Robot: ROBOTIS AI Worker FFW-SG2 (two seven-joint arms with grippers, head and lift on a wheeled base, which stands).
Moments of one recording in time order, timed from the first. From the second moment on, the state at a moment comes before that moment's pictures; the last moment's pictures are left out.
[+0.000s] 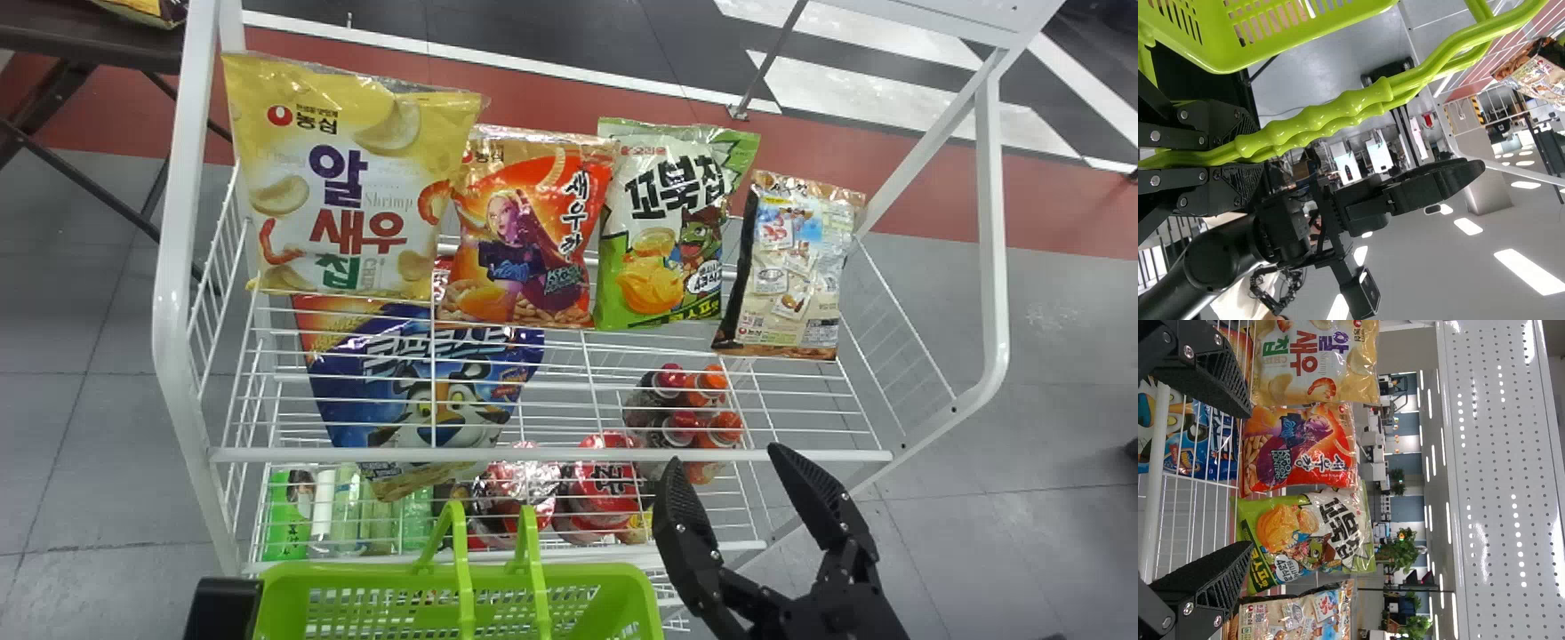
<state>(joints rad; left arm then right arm) 0.57 0.04 -0.20 -2.29 0.40 1.38 -1.01 1.12 -0.21 -0.08 -2.34 -0.22 -0.31 0.03</state>
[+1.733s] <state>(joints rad) 0.60 0.04 -0.21 -2.32 0.39 1.37 -1.01 0.83 -0.21 -0.06 -2.30 -0.22 0.02 0.03</state>
